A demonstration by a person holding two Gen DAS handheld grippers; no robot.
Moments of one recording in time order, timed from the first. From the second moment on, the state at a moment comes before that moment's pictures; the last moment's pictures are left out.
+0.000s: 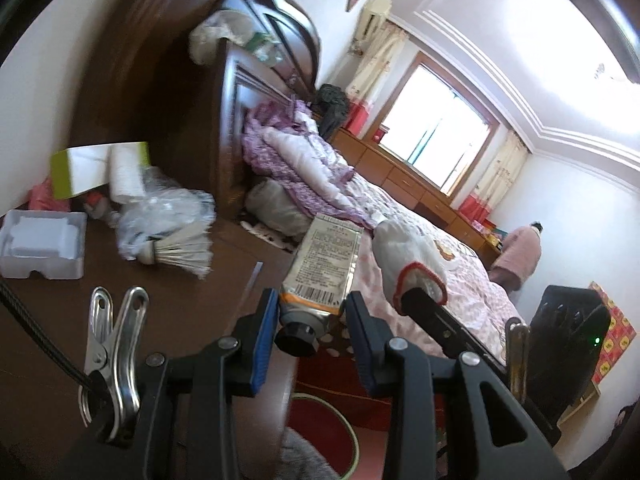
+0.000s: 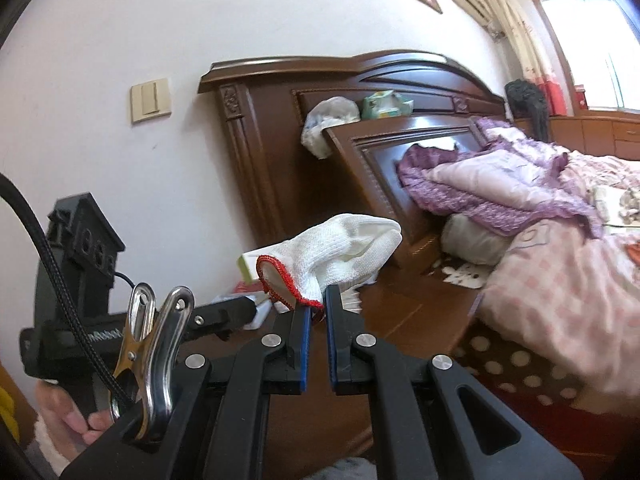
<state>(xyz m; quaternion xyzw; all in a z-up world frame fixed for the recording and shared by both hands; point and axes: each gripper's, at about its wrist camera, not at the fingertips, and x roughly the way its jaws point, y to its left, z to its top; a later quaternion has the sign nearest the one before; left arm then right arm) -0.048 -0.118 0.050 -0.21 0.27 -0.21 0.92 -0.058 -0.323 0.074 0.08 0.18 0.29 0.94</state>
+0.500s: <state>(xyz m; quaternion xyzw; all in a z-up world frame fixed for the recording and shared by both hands) -0.045 -0.206 0.054 -0.18 0.28 -0.28 0.90 -0.082 -0.413 0.076 0.11 0.16 0.23 0.95</state>
